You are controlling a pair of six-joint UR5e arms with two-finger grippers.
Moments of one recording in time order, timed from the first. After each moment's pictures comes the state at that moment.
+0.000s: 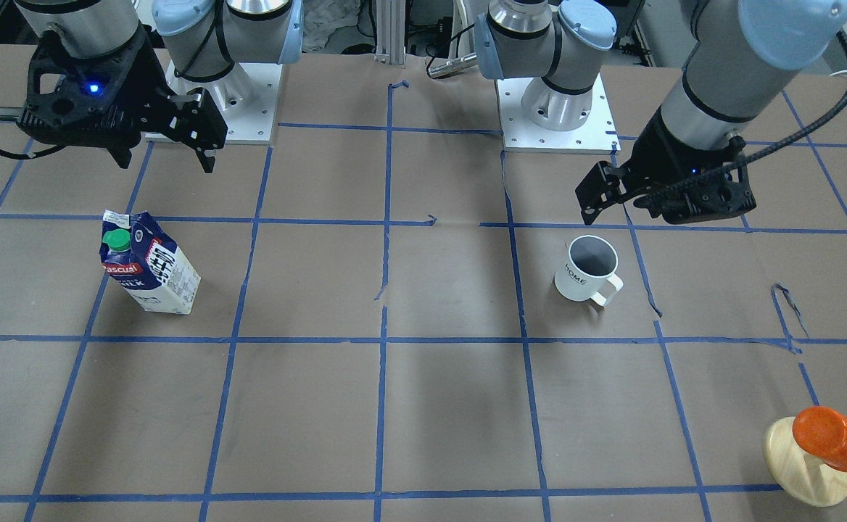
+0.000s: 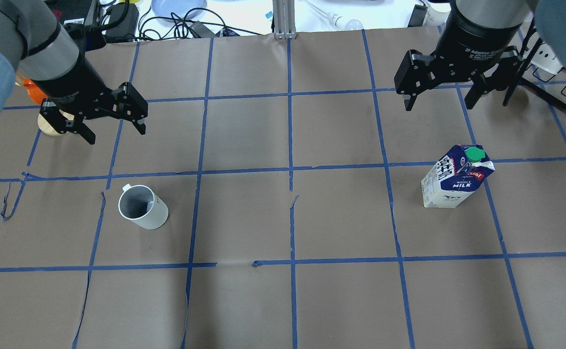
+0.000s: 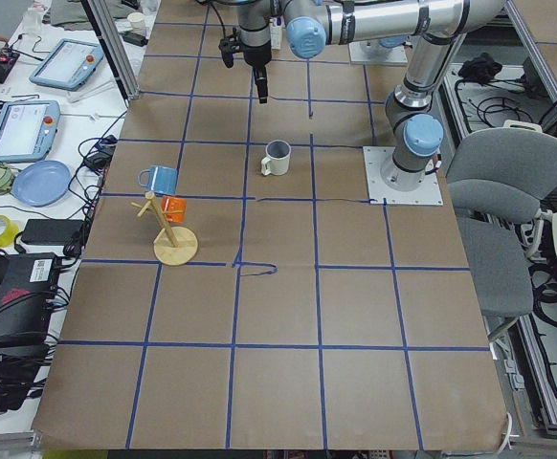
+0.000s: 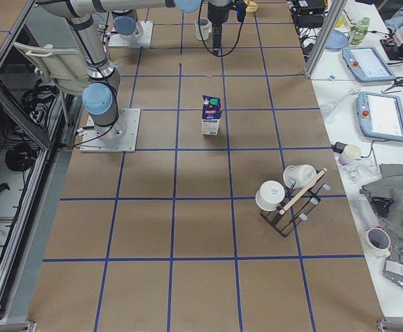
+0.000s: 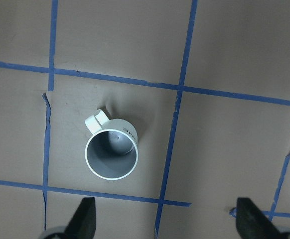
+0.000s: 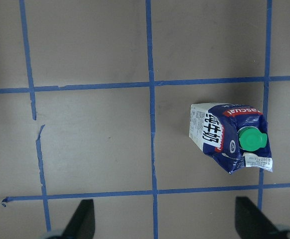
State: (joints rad) left arm -1.42 -1.59 -1.69 -1.50 1.55 -0.04; right arm 1.58 -1.58 1.51 -1.48 -1.58 0.04
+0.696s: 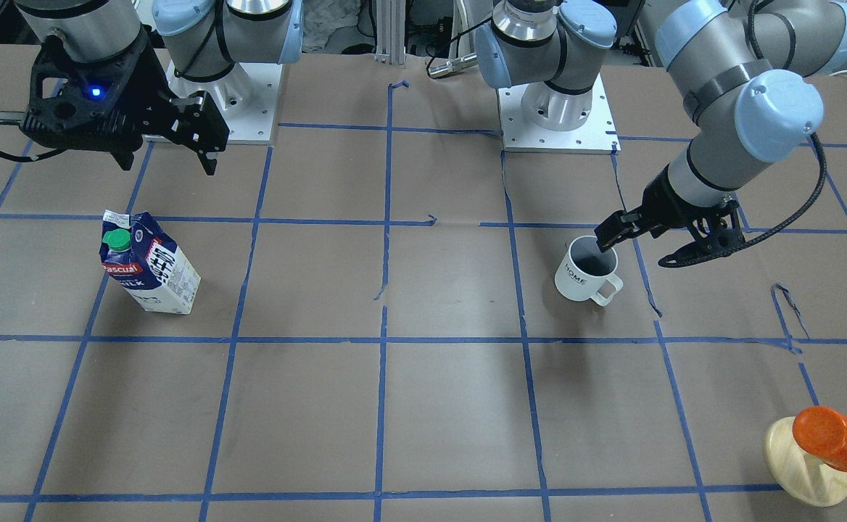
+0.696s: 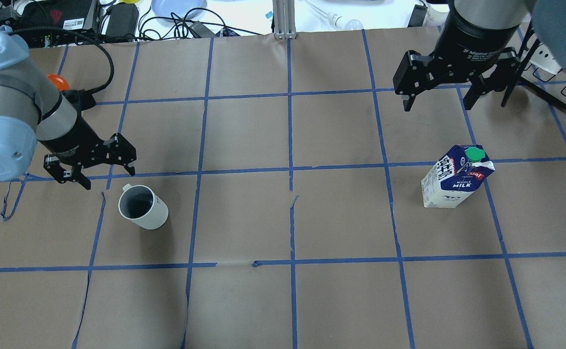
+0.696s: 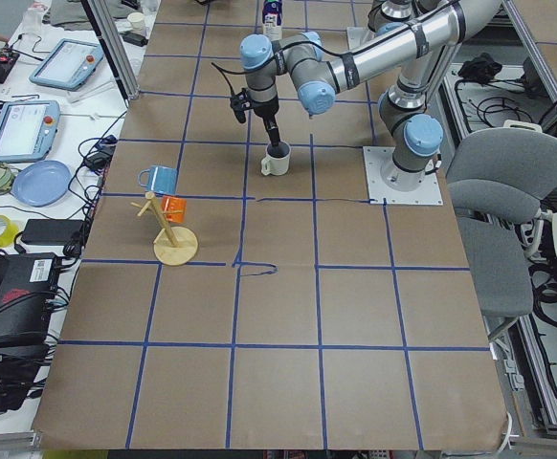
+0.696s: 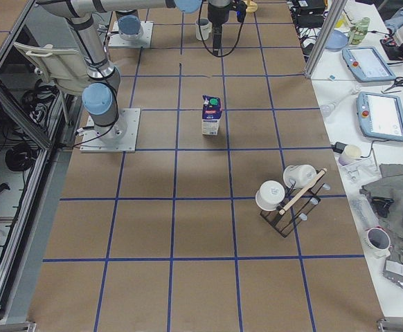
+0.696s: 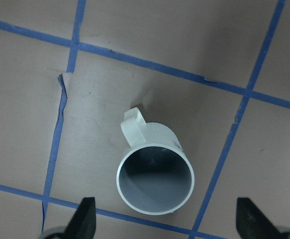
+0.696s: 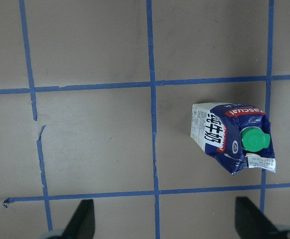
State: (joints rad) left arm -1.28 -1.61 -1.93 -1.34 1.57 -0.04; right arm 1.58 -1.57 1.51 -1.49 -1.58 0.05
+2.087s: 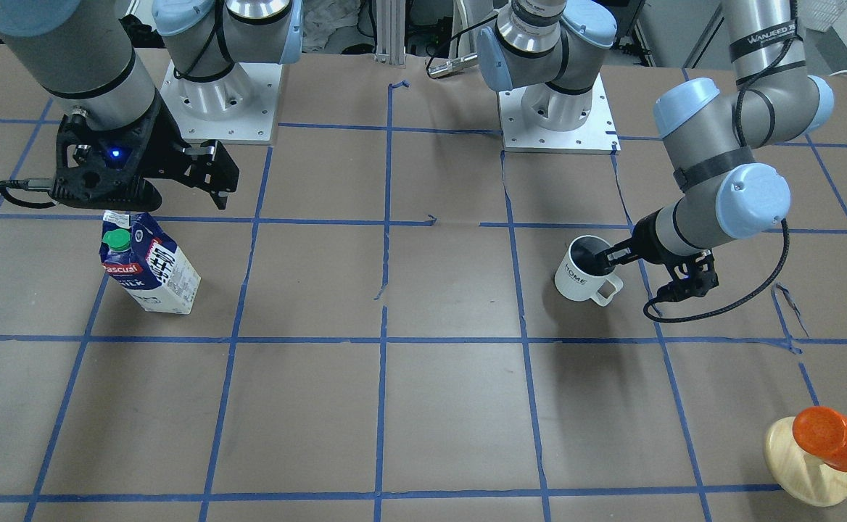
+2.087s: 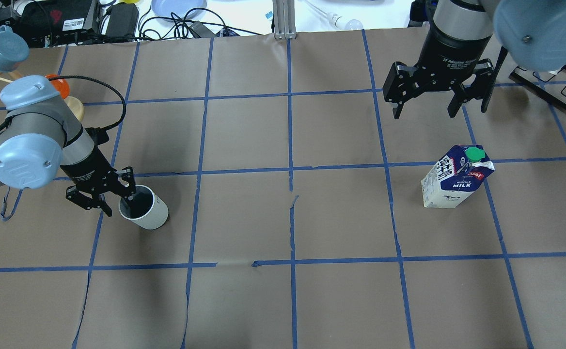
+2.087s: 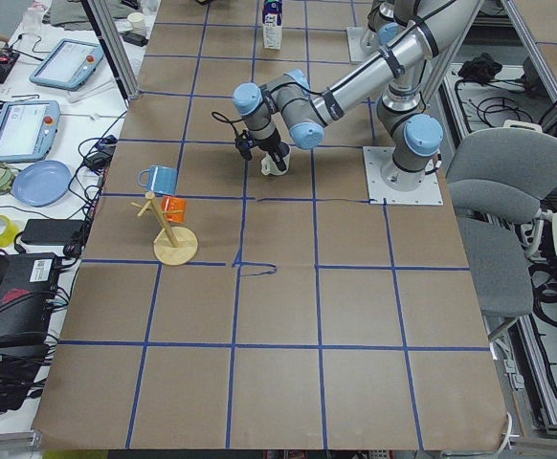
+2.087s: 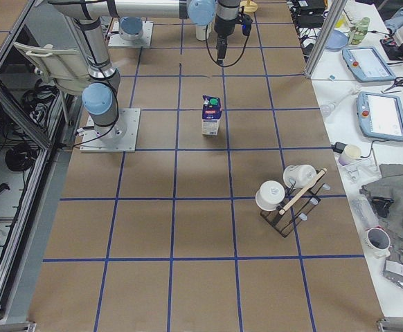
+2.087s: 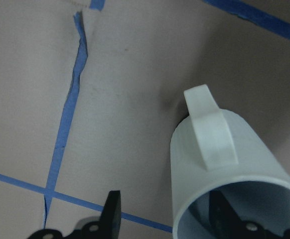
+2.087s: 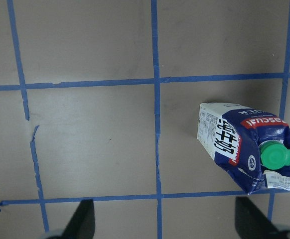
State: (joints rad) left arm -1.24 -1.77 -1.97 -1.29 1.60 -0.05; right arm 1.58 -1.49 1.52 -1.50 -1.57 0.05
